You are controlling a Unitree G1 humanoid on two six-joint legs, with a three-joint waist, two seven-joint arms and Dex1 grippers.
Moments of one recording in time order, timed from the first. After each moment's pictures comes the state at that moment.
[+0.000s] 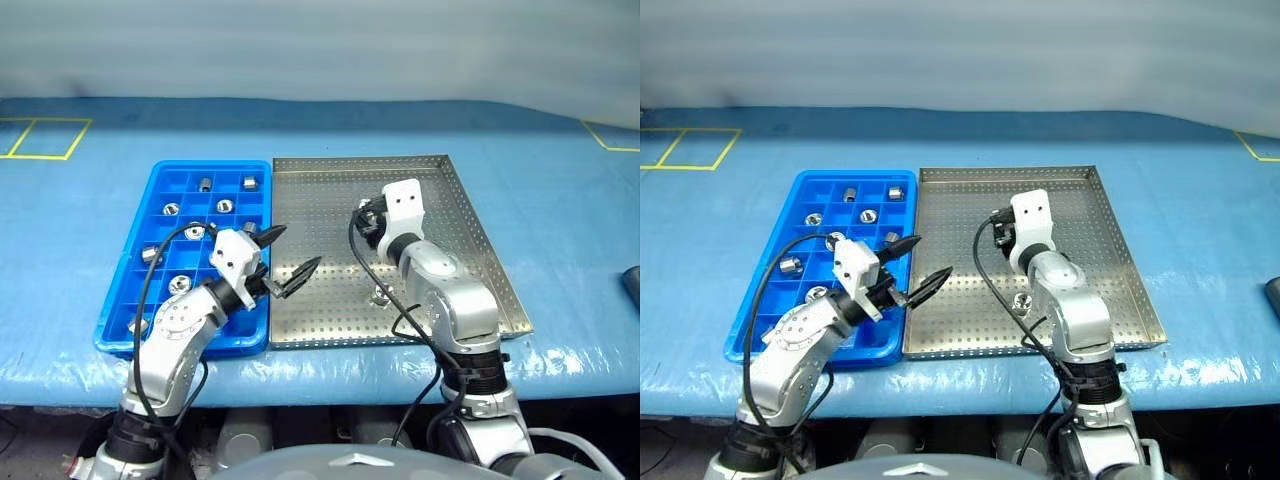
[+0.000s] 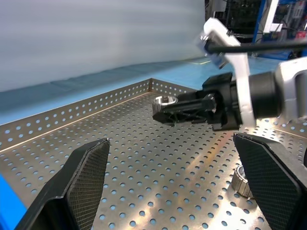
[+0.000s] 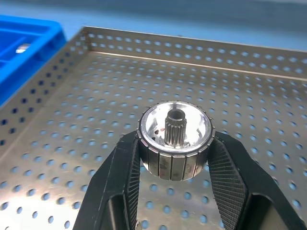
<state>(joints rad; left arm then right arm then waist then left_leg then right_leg) 0.00 0.32 -0.10 -0.40 -0.32 0.29 -0.57 -0.38 -0.13 0.08 -0.31 0.13 0.89 0.16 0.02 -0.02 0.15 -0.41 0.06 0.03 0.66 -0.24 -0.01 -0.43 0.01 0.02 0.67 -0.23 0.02</state>
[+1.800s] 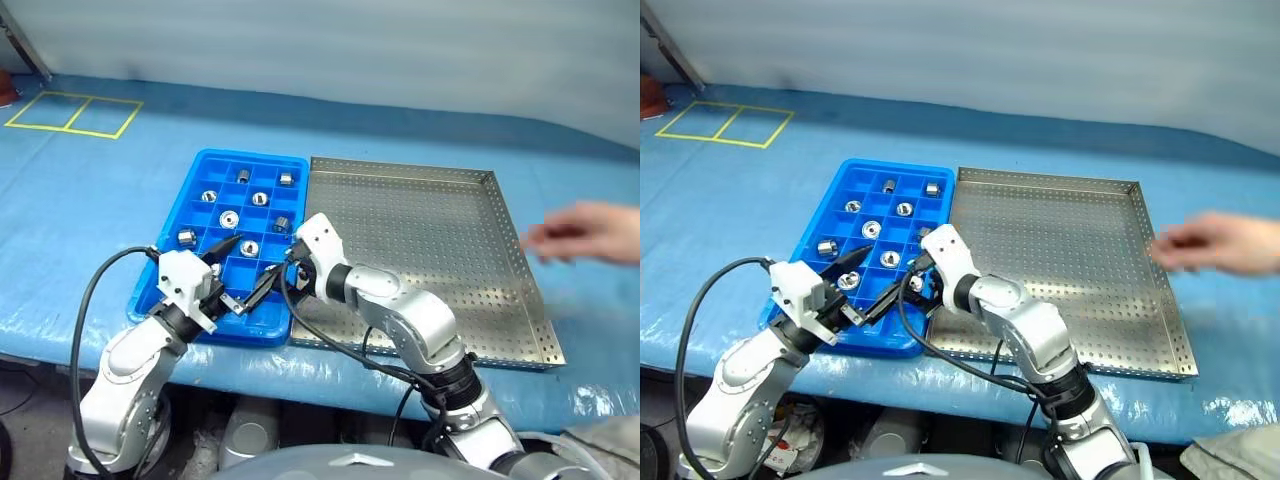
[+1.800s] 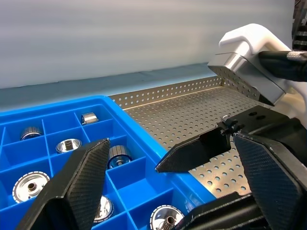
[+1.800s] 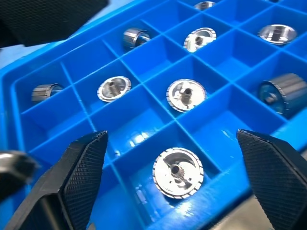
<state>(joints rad) 0.21 0.40 0.04 -0.60 -0.41 0.28 -0.53 -0.36 -0.07 0.36 -0.36 0.26 0.98 0.33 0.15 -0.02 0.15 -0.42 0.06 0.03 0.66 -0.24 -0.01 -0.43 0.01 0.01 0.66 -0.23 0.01</state>
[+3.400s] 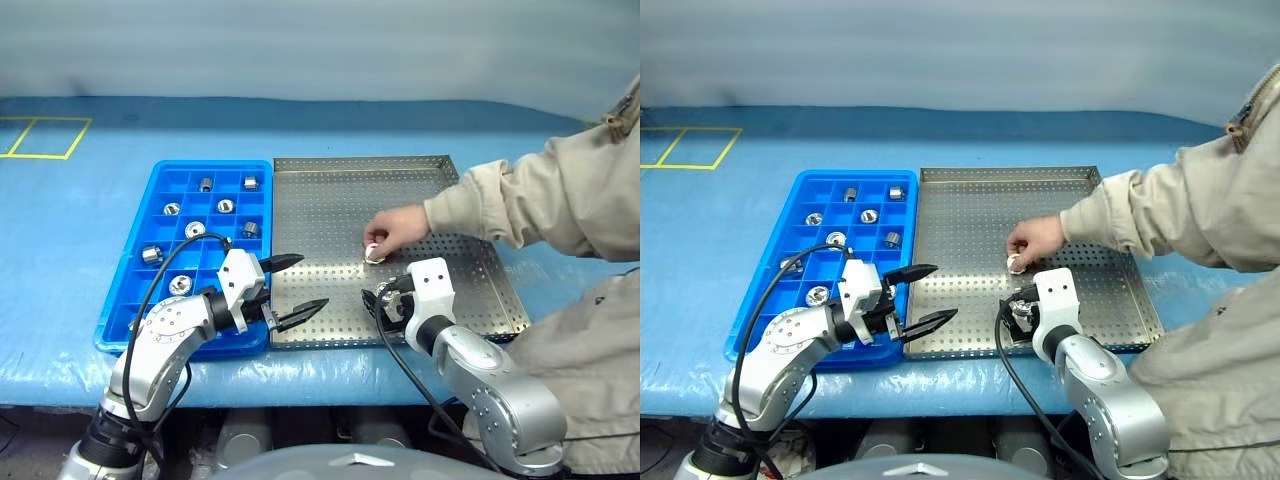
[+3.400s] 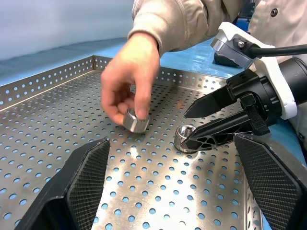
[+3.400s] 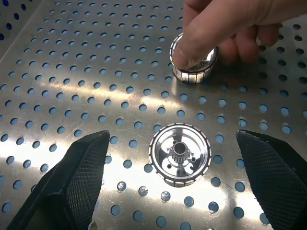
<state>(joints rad) -0.01 0.47 -0.17 -0.41 -0.40 0.31 -0.81 0.12 -0.17 0.05 -0.78 0.25 1.12 0.10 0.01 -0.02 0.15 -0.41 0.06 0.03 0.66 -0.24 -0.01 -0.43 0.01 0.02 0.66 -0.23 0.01</state>
